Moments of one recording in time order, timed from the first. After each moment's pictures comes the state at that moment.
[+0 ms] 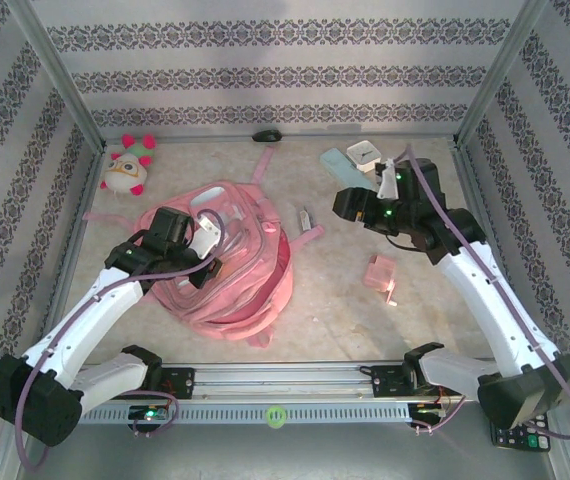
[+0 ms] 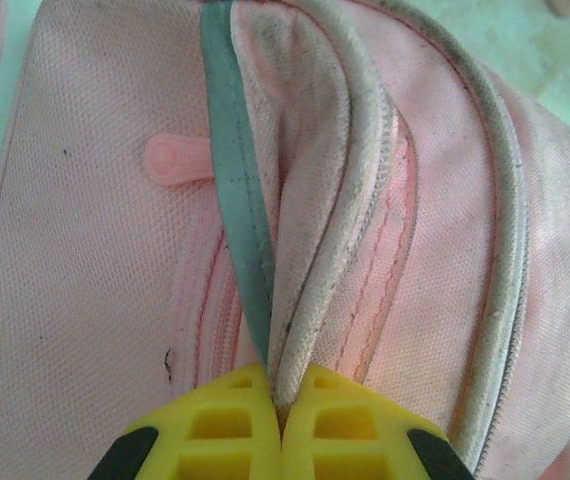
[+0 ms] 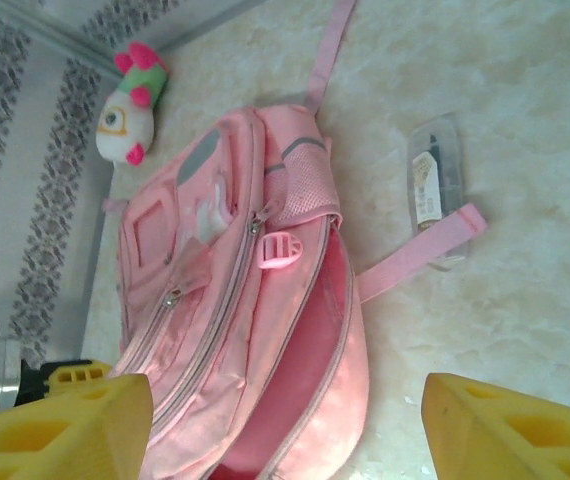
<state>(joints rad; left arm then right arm) -0.37 1.06 0.88 -0.80 0.29 0.21 0.37 1.16 1.24 -0.77 -0.35 0.63</state>
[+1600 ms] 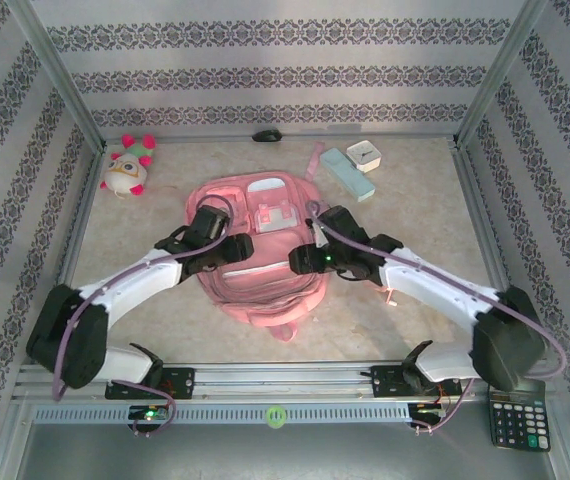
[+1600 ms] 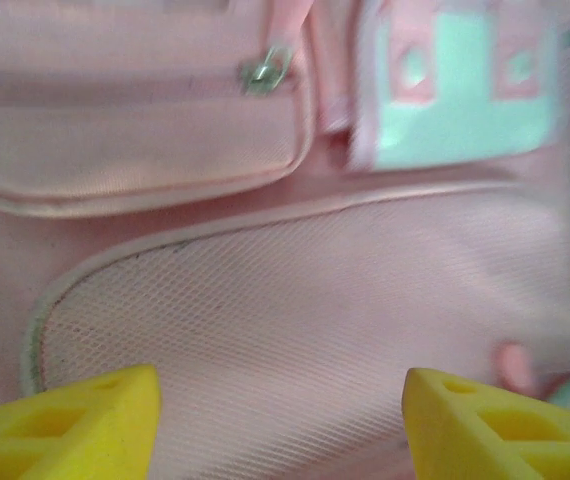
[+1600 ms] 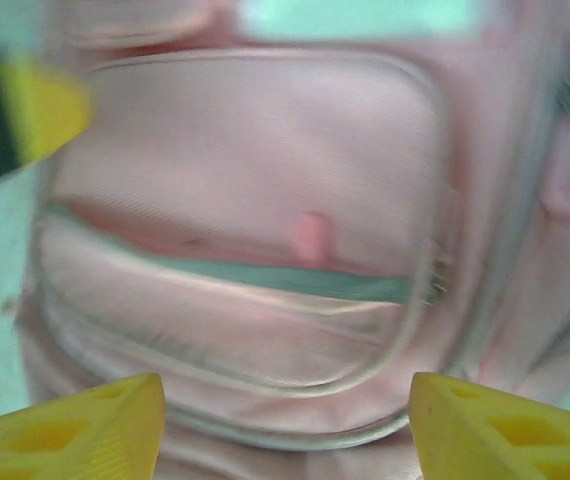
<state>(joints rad) -0.47 1.34 0.82 -0.33 0.06 -0.68 0.73 1.31 0.92 -0.46 -0.15 0.38</state>
